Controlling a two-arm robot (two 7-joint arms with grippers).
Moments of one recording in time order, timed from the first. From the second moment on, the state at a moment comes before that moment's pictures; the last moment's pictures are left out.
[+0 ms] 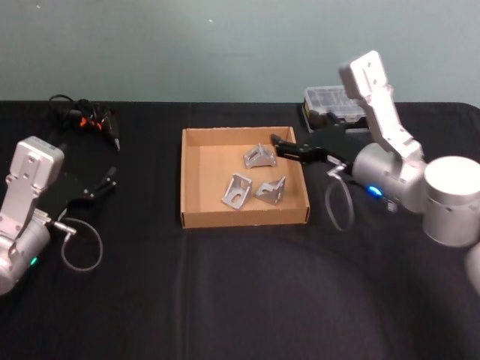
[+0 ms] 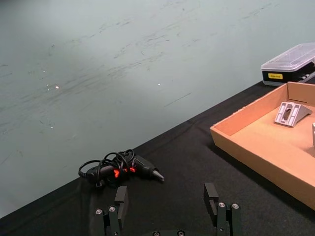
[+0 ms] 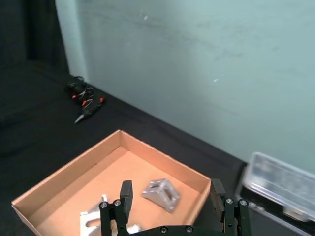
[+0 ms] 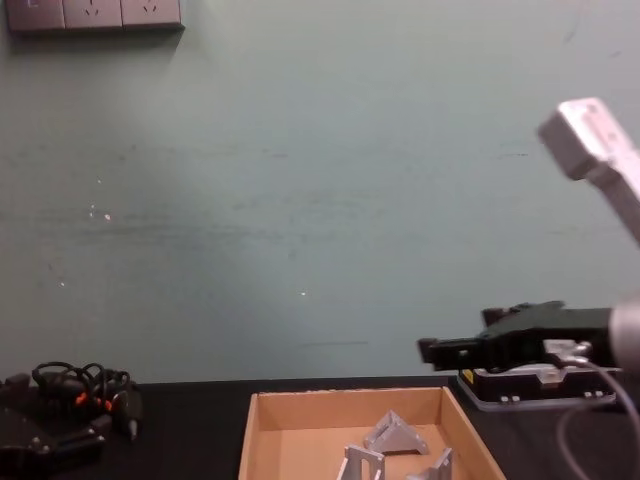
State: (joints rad) left arm -0.20 0.60 0.45 -1.41 -0.25 -0.12 0.03; right arm 0.44 0.34 -0.39 -1.37 0.22 0.27 0.34
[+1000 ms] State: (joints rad) left arm -0.20 0.60 0.45 -1.41 -0.25 -0.12 0.03; right arm 0.17 0.42 -0.24 -1.54 0.20 0.08 0.27
